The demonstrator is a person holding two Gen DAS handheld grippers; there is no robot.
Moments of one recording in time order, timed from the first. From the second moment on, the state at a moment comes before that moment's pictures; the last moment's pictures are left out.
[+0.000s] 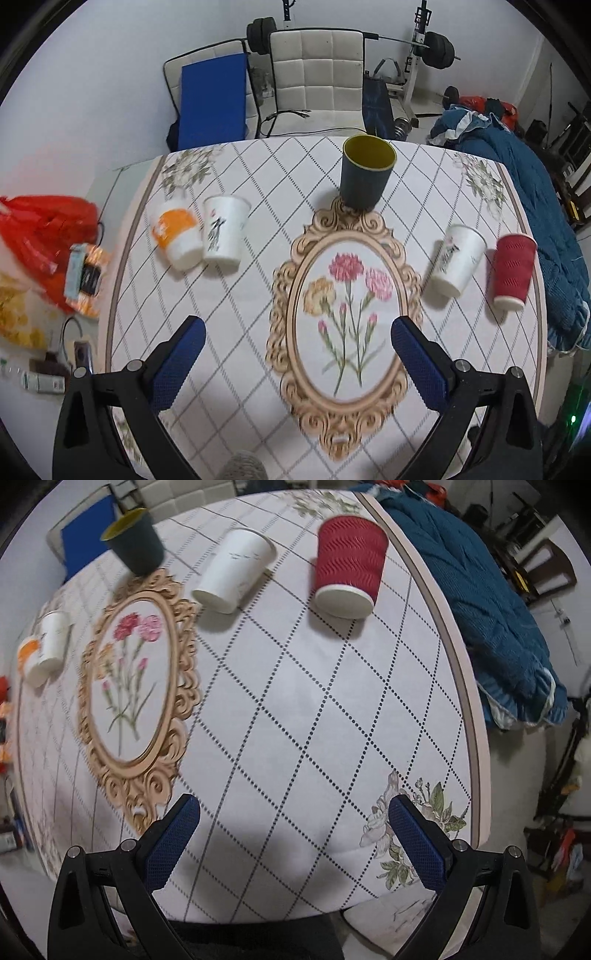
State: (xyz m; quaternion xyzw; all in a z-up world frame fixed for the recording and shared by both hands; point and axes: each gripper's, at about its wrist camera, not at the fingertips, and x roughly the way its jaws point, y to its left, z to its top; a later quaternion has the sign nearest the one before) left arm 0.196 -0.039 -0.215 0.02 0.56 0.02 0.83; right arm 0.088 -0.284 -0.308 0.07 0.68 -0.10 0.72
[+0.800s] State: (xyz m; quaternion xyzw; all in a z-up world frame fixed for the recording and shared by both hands) left arm 0.340 -0.096 -0.320 0.15 0.38 -0.05 0.91; right arm 0.180 -0.291 -0.371 0.10 0.68 -0.18 0.70
